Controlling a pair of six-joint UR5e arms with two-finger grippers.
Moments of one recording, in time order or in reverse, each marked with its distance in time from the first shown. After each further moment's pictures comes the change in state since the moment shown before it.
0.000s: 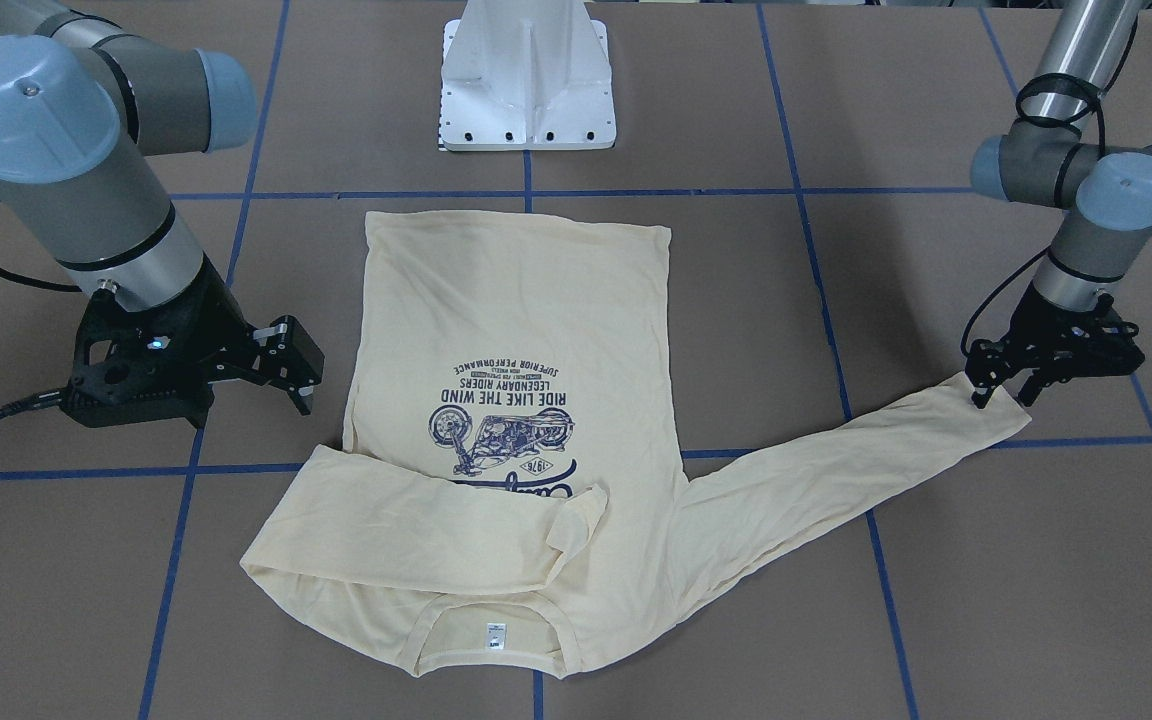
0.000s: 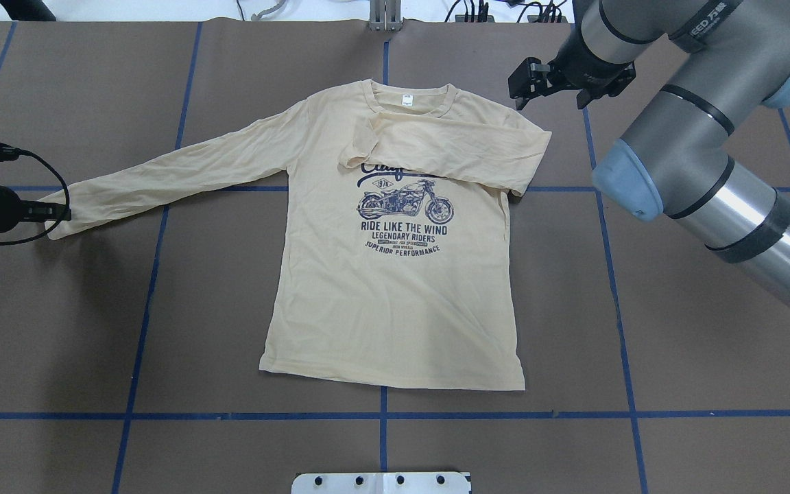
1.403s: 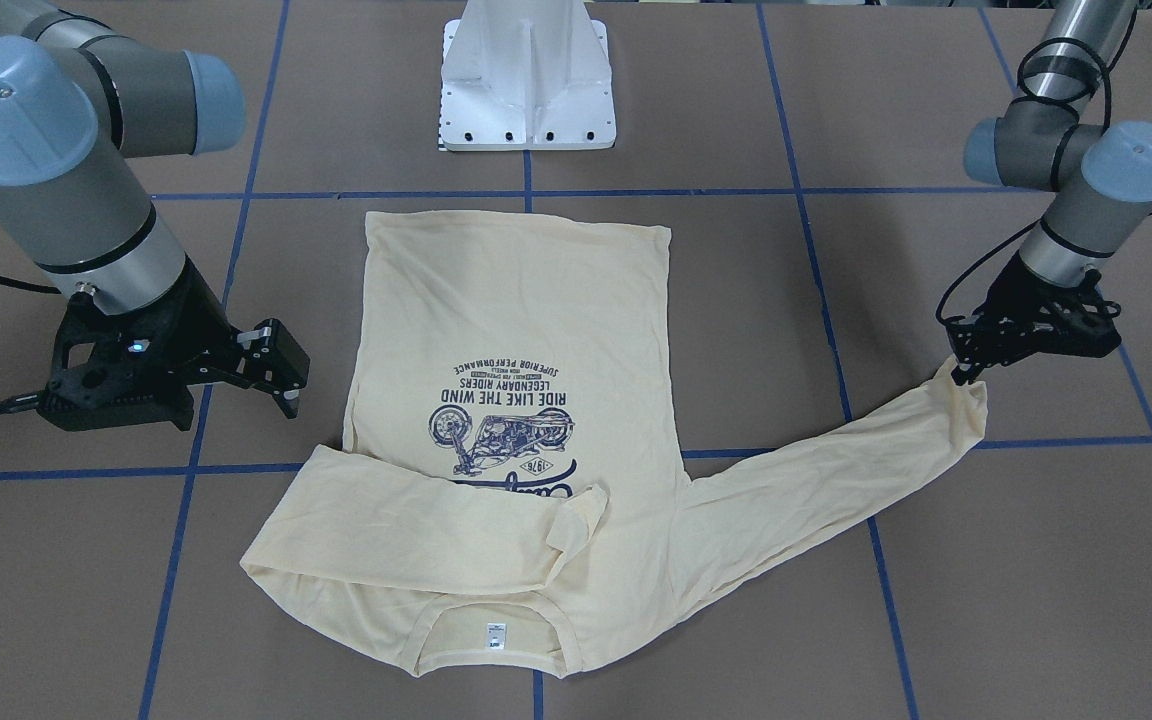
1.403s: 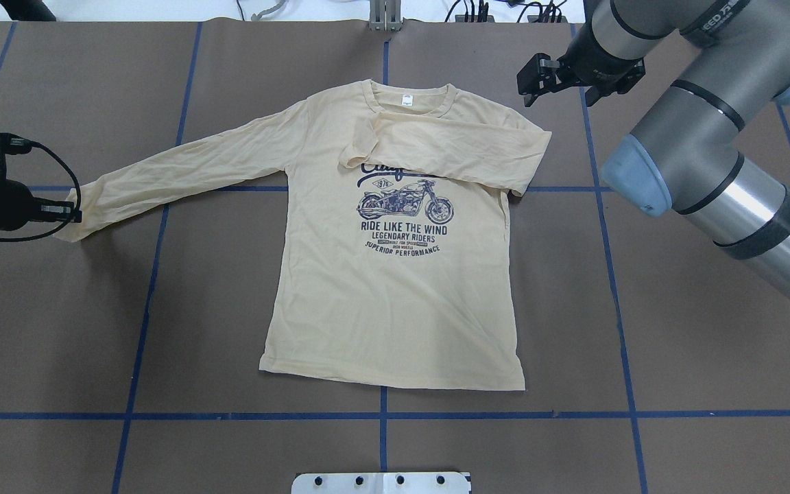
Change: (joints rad) left arm -0.025 -0.006 -0.131 0.018 -0.166 -0.010; right arm 0.025 -0.017 0.001 -0.004 0.020 -0.004
